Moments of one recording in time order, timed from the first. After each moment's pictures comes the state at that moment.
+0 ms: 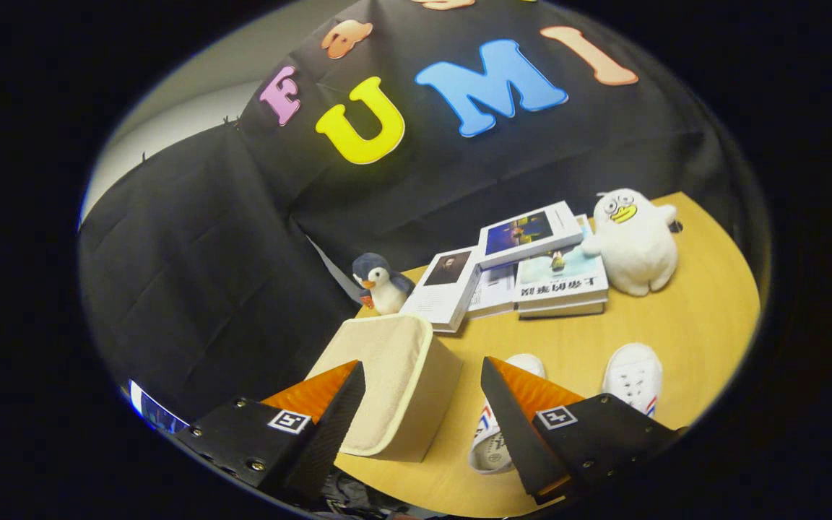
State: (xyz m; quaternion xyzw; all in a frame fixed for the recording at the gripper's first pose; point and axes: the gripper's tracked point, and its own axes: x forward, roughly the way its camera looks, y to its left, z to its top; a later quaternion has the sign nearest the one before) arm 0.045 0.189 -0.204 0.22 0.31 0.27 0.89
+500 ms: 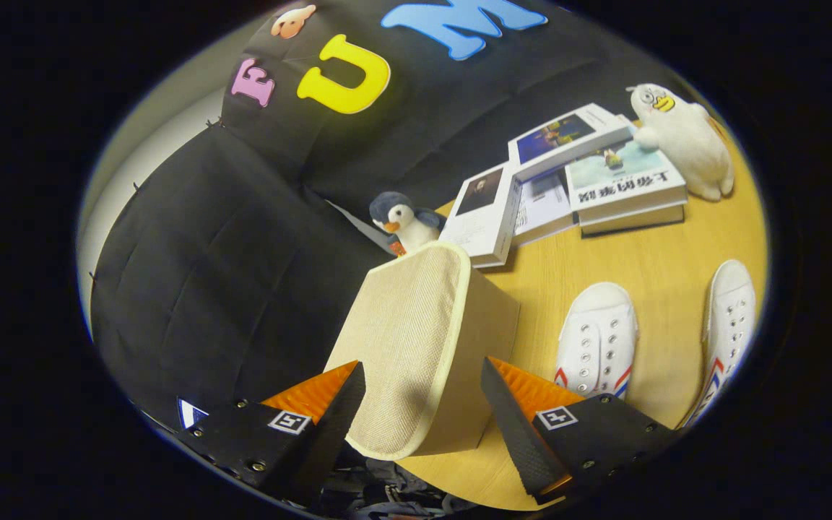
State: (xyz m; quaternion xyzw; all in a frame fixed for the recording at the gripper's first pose) arm 0.042 0.265 -0.286 0.28 0.42 0.34 0.79
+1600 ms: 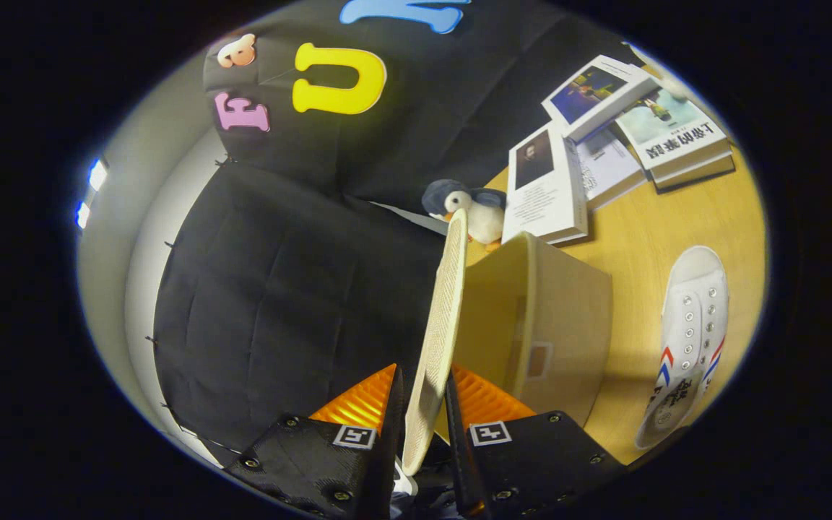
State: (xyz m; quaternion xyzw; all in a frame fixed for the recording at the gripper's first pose) arm 0.045 0.320 -0.192 0.39 0.43 0.42 0.70
